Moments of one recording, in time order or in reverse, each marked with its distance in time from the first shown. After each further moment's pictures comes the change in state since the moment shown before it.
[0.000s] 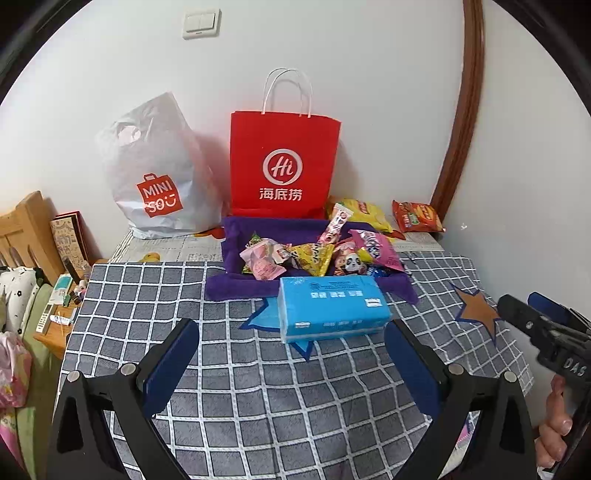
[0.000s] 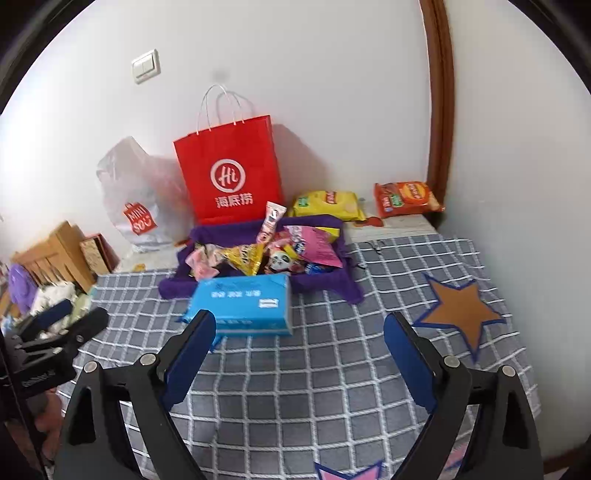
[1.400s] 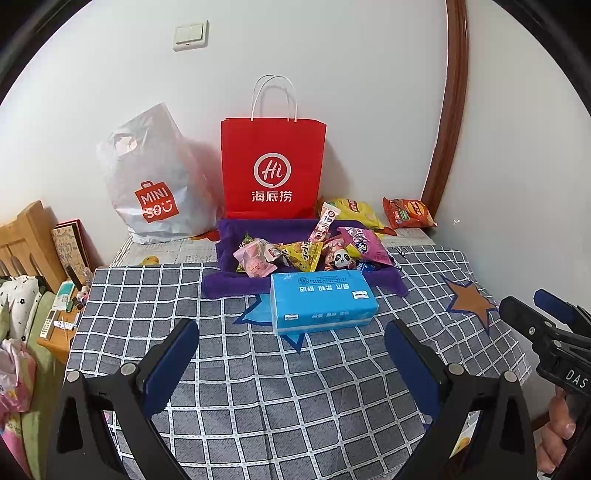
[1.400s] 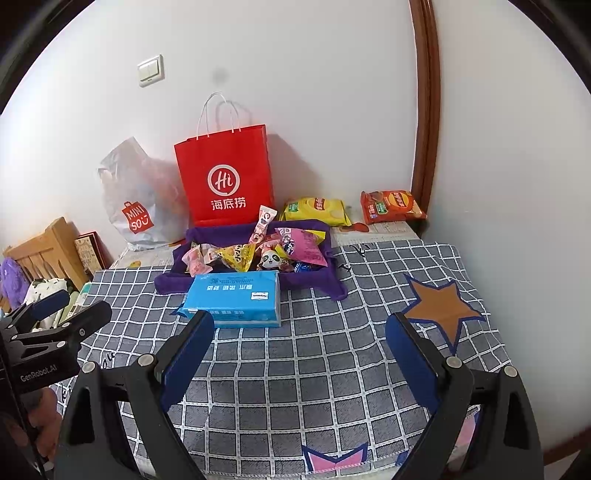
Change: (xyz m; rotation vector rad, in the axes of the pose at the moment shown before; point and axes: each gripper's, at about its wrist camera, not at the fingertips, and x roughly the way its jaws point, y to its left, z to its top) left arm -0.019 -0.013 -0.006 0.029 -0.007 0.004; right arm -0.032 -0.002 -0.017 -0.010 -0.039 -0.032
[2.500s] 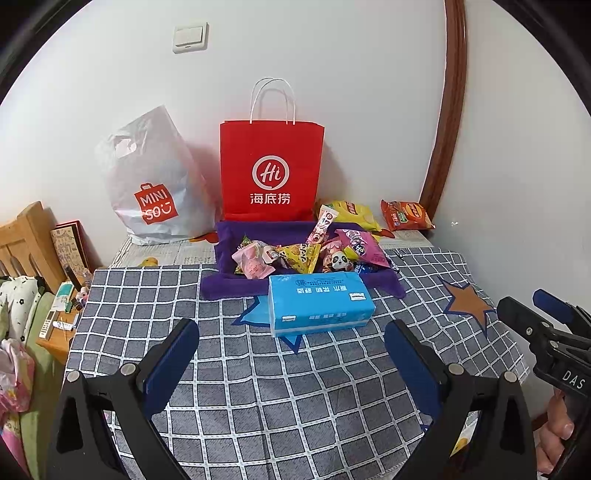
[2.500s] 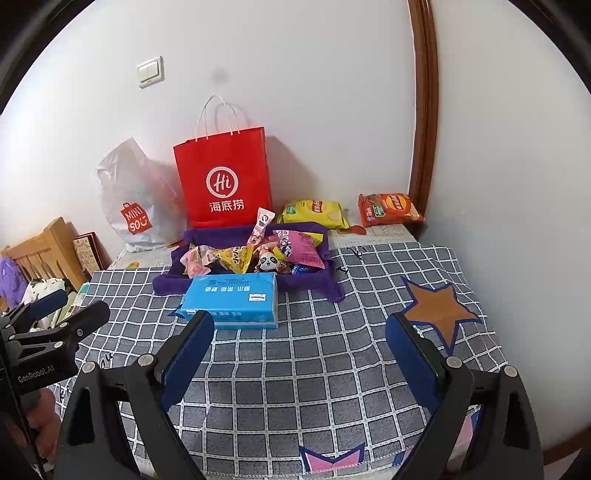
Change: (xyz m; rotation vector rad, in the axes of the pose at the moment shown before) left arm -0.003 -0.003 0.002 0.003 -0.004 -0.003; right arm -0.004 -0.001 0.000 -0.005 -0.010 -0.010
